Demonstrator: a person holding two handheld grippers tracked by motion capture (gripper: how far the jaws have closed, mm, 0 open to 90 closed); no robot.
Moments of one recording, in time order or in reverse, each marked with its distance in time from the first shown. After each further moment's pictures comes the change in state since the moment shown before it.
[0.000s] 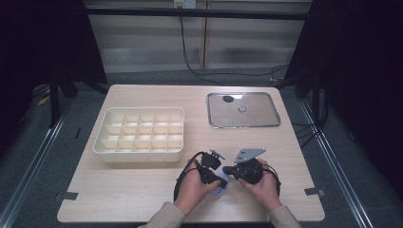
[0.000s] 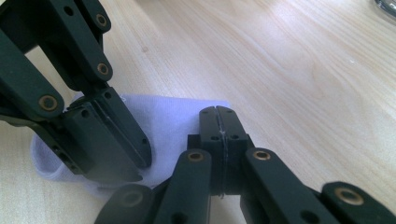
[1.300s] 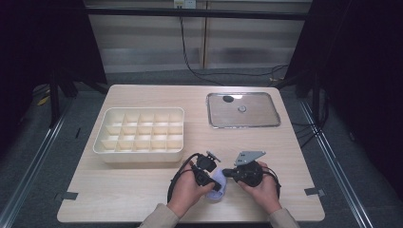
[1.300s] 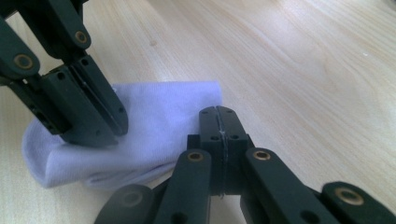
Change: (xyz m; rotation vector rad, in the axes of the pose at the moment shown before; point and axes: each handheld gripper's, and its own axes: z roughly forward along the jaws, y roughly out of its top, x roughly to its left) left arm 0.001 -0.010 -0.013 0.069 0.042 -0.004; right arm 0.005 -0.005 0.000 0.000 0.008 -0.003
